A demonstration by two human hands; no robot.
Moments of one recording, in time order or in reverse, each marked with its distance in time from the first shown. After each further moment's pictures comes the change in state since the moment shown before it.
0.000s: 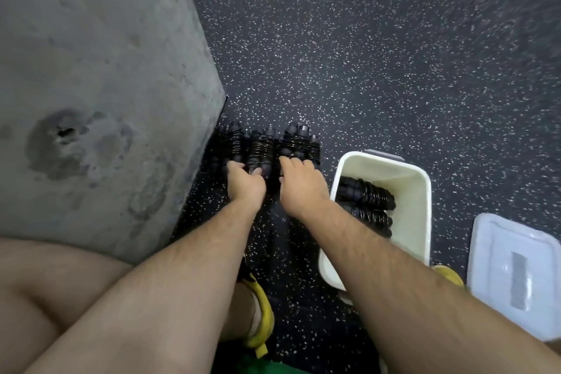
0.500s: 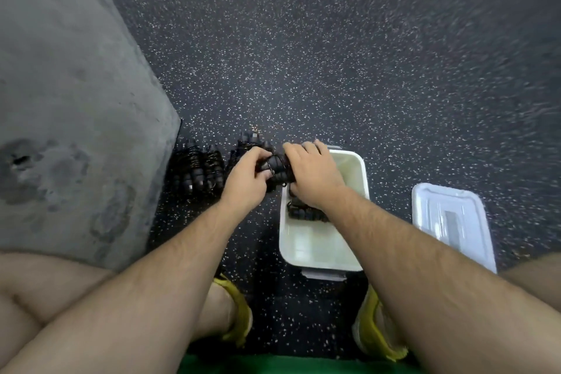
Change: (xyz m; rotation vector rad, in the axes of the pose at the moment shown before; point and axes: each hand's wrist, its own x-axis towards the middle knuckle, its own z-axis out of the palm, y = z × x) left_hand -0.088 0.043 -0.001 0.141 -0.421 0.766; right_hand -0.065 0.087 -0.064 -0.311 0.201 -0.057
